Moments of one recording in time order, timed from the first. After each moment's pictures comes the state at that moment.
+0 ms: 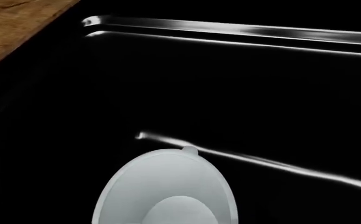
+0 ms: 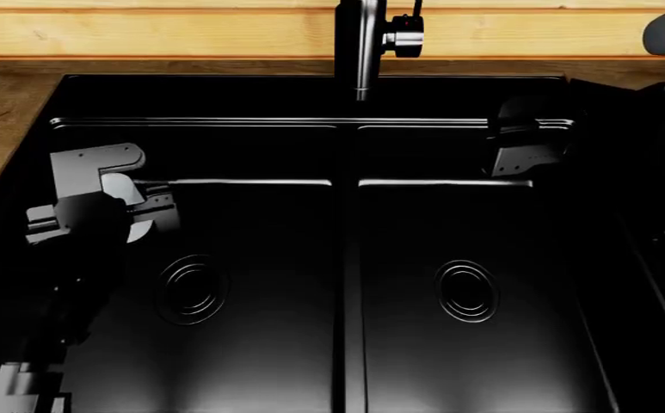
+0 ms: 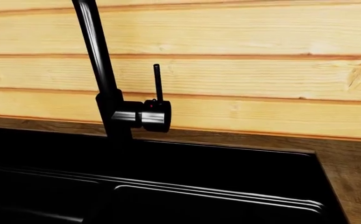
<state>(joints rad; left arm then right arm) -0.86 -0.39 0.15 -0.37 -0.51 -0.73 -0.38 1.42 1.10 -1.02 -0.42 1.69 0.39 0.71</state>
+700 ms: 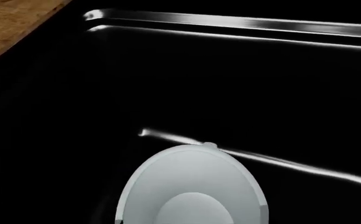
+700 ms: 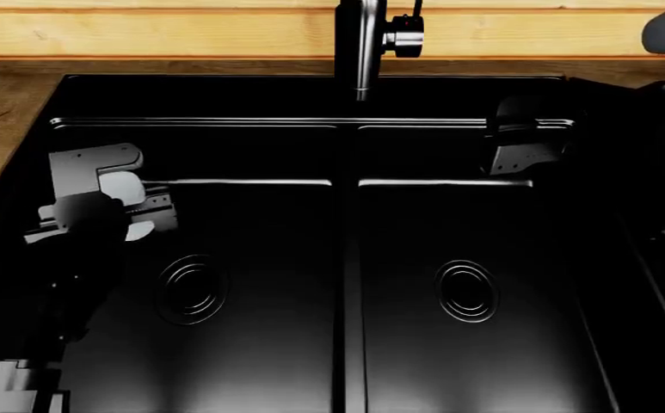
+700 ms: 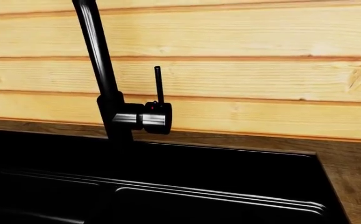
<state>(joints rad) -0.87 -0.40 0.15 -0.40 -0.50 -0.74 -0.36 1.42 1.10 -1.01 -0.42 1.68 0.39 0.71</state>
